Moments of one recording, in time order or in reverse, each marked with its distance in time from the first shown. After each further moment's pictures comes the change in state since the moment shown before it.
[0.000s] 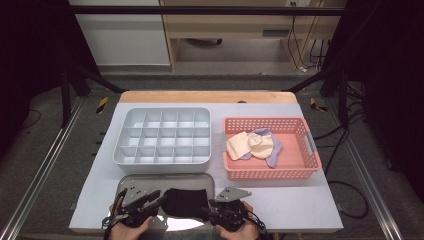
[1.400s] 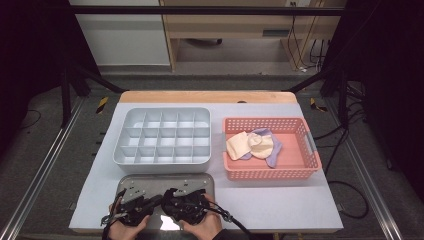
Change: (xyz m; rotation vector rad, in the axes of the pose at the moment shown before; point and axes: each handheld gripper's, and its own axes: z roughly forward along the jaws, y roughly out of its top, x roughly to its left) left arm 0.015 -0.006 0.006 0.024 -0.026 -0.040; right arm 0.051 0.053 0.063 0.028 0.166 -0.077
